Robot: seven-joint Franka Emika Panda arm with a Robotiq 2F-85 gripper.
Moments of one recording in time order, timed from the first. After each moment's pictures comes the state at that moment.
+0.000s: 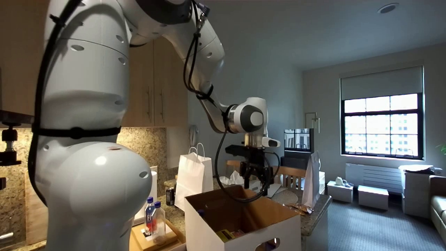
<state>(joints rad) -0.02 0.03 -0.05 -2.32 0.02 2.33 0.21</state>
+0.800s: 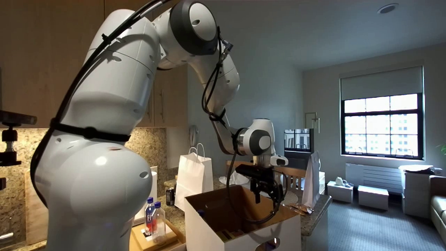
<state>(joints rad) -0.02 0.28 -0.06 -2.21 0.01 2.55 0.23</state>
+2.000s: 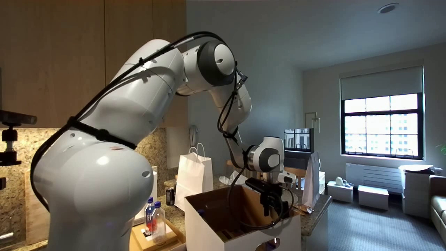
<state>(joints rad) 0.00 0.55 -0.10 -1.97 0.11 2.54 0.34</state>
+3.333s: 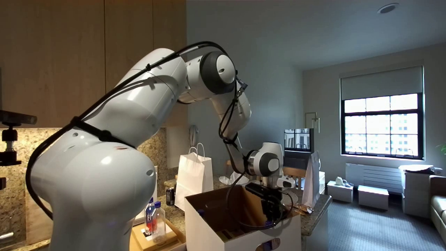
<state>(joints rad) 0.06 0.63 -0.15 -1.91 0.11 2.50 0.38</state>
